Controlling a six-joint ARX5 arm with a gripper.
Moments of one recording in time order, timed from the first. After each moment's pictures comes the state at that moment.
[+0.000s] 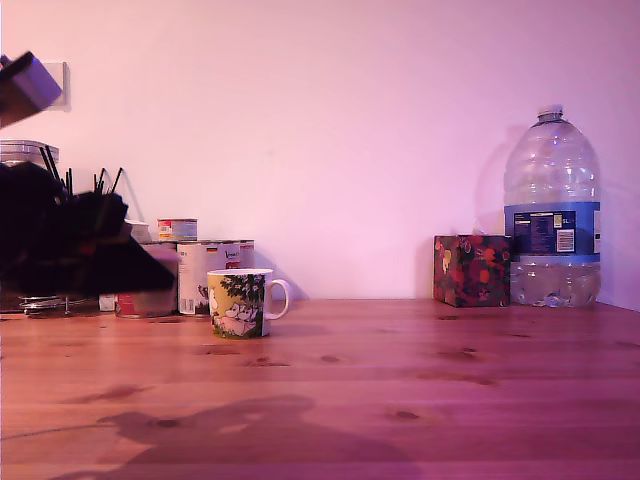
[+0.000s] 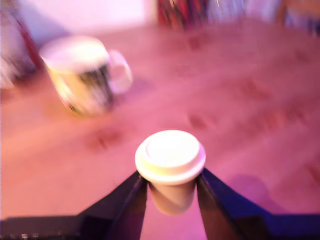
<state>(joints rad) -0.50 1.29 0.22 0.80 0.06 -0.05</state>
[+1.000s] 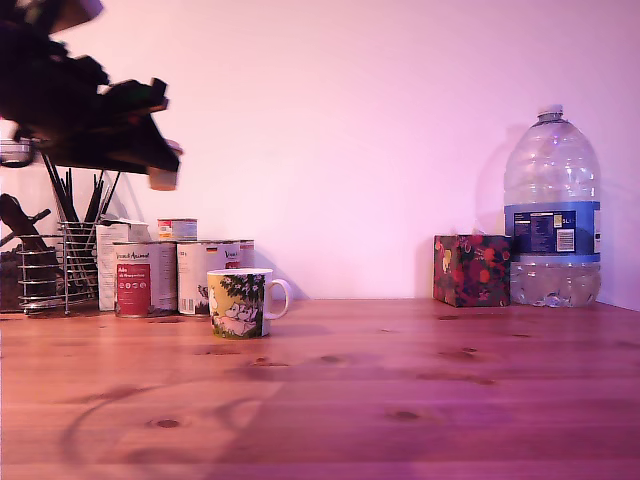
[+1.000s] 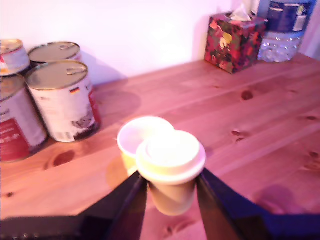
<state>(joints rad) -0.33 1.38 0.75 0.30 0.17 0.00</state>
